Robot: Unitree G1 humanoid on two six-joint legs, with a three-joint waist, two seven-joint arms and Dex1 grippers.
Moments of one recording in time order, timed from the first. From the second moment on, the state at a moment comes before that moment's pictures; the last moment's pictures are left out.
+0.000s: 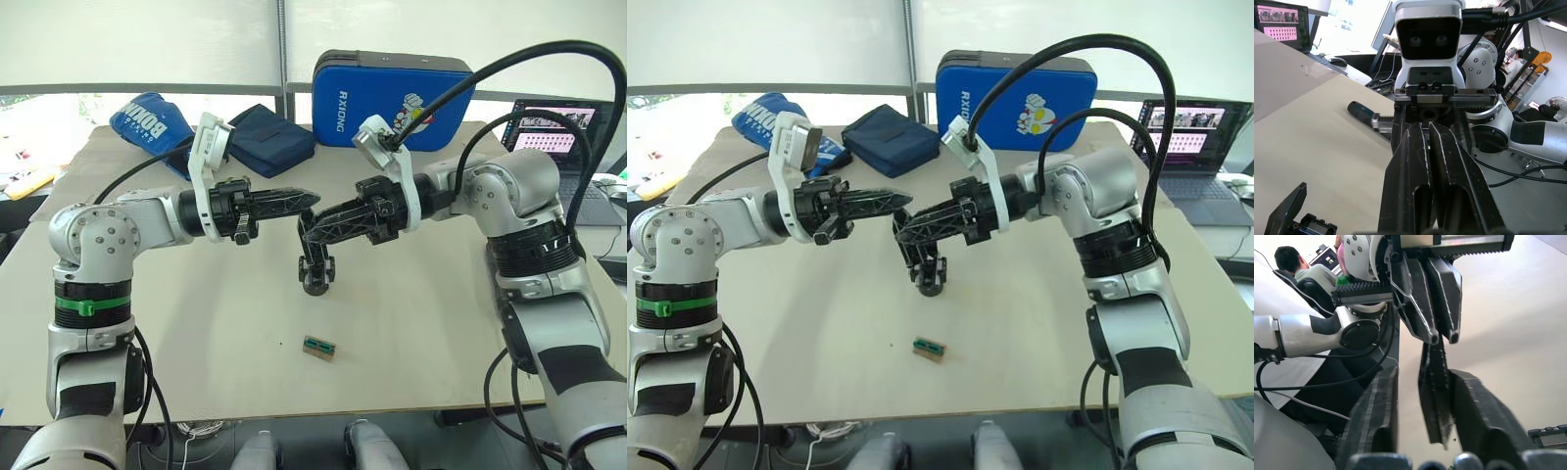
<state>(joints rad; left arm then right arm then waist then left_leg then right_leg) -0.90 0.62 0.12 -0.02 -1.04 1.14 -0.90 -1.21 -0.53 0.23 0.21 0.64 1.18 1.30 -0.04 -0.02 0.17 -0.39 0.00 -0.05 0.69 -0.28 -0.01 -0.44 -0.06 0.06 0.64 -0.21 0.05</state>
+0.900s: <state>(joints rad) -0.62 0.86 -0.07 -0.05 -0.60 0.64 -1.25 -0.87 -0.57 0.21 -0.04 0.48 0.63 1.31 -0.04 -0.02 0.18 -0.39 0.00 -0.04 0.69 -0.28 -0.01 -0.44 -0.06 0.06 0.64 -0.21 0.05</state>
